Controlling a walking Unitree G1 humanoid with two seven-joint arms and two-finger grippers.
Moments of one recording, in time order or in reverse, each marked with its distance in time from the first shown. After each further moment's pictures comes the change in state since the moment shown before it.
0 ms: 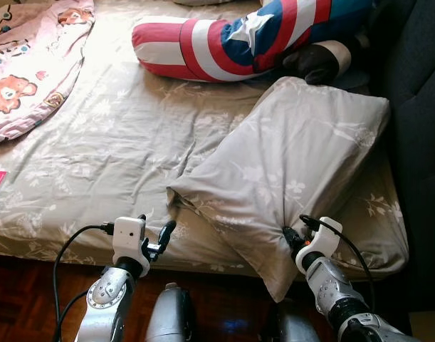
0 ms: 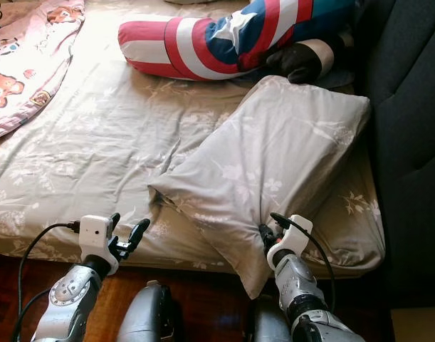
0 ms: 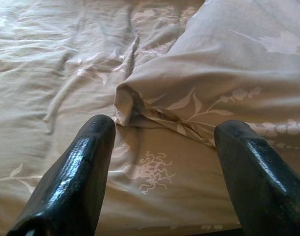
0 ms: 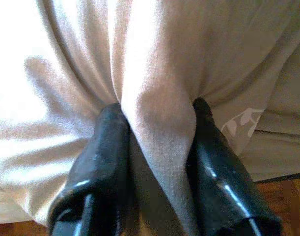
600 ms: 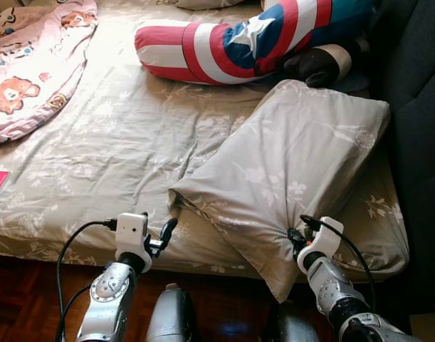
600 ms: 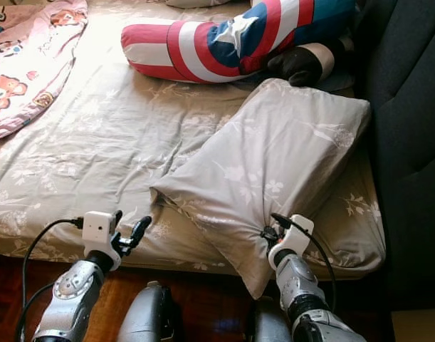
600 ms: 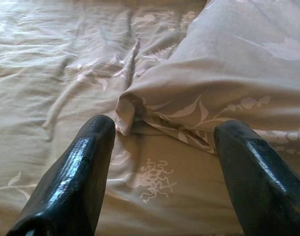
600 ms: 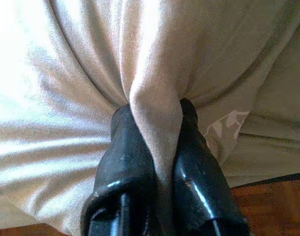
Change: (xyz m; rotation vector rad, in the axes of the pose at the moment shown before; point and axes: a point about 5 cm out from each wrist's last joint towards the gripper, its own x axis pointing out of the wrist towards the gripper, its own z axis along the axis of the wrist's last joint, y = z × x) left arm 0.011 -0.001 0.002 0.000 -0.005 -0.002; right arm 0.000 -0.006 0.008 -0.033 -0.030 -0.052
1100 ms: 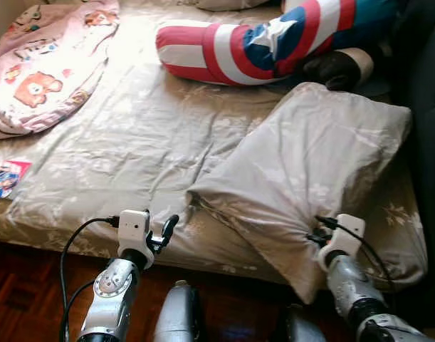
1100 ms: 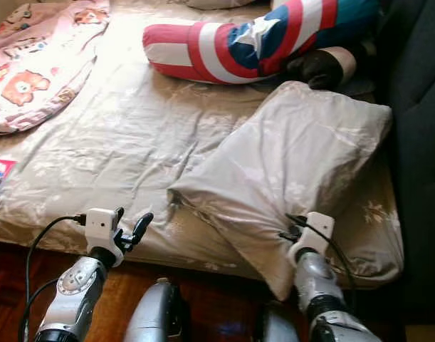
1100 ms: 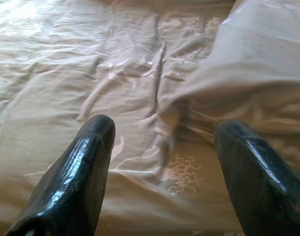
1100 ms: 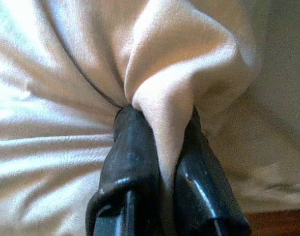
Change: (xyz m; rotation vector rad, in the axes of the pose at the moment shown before) left arm 0.006 -0.001 0.001 -0.003 -0.009 0.002; right arm -0.010 -0.050 0.041 -0.193 -0.119 -0.242
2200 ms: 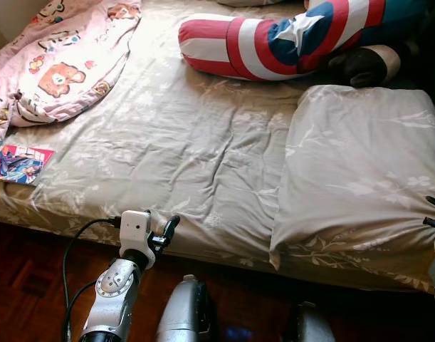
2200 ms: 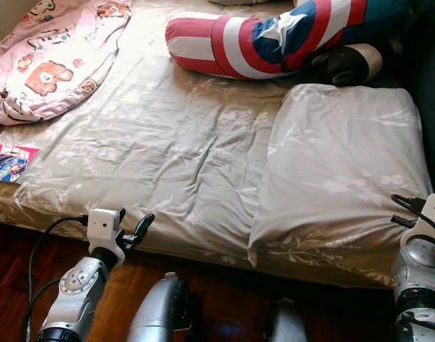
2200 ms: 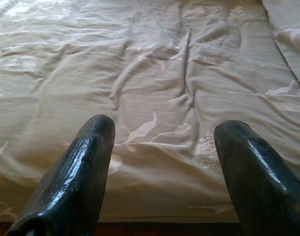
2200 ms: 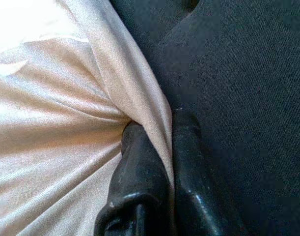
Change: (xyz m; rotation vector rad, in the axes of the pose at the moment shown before) left arm 0.000 0.000 -0.005 -0.004 0.011 -0.001; right arm -0.023 -0.131 0.093 -0.188 -0.208 -0.581
